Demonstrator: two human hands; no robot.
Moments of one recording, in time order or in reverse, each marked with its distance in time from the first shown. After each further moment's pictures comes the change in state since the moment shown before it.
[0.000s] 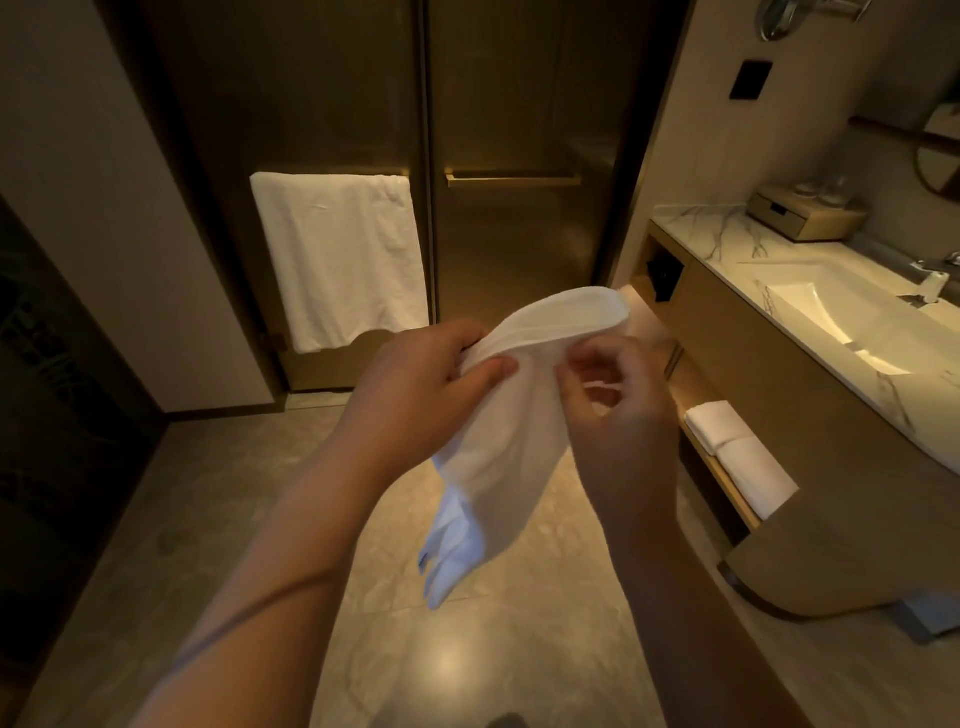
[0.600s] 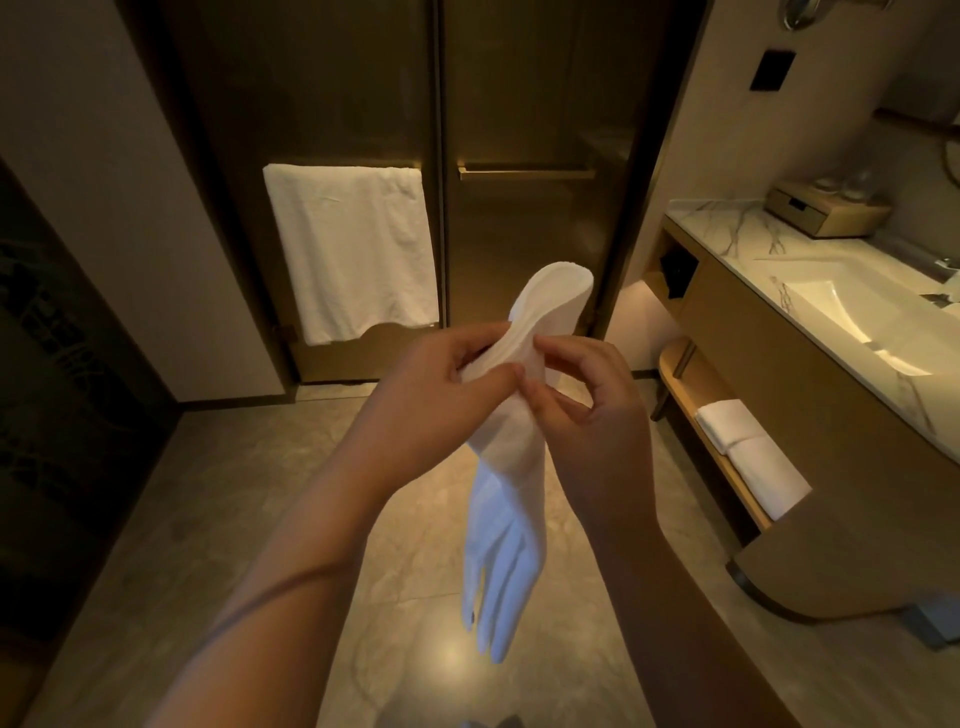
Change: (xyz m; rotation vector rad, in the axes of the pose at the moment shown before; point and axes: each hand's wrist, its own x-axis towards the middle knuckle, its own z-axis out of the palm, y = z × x) left_hand -0.015 0.015 -0.006 -0.406 -0.083 -0.095; right_hand -0.008 -0.006 0.017 0.259 -0.194 0.092
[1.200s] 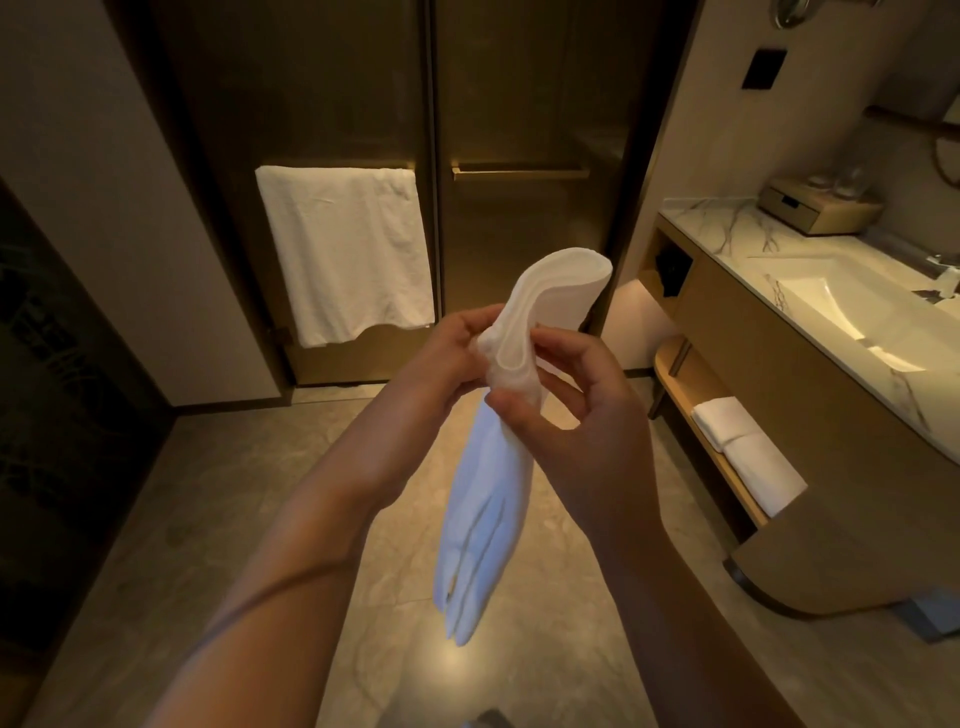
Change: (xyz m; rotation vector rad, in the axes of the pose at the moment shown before) left_hand 0.024 0.016 0.005 -0.304 -0.101 -0.219; right_hand -0.001 -0.020 -0.003 -0.022 -0.066 0.038
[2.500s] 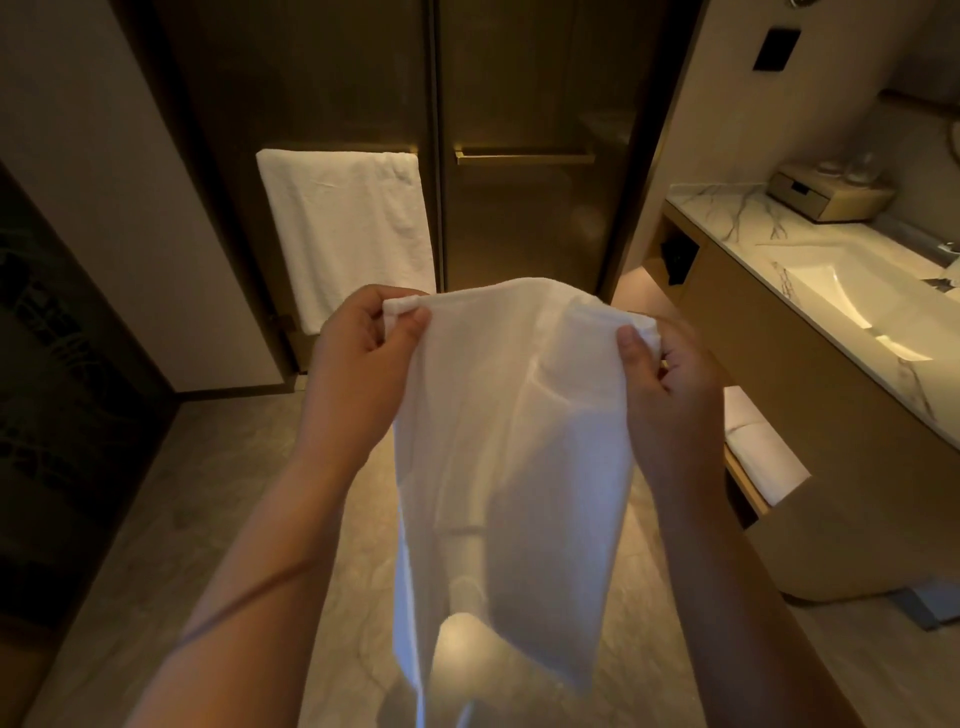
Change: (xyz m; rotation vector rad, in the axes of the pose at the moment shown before) left_hand -0.016 -0.042 -0.033 0.209 0.551 0.182; right_hand 0.016 0.031 -0.035 -0.198 0.224 0.085
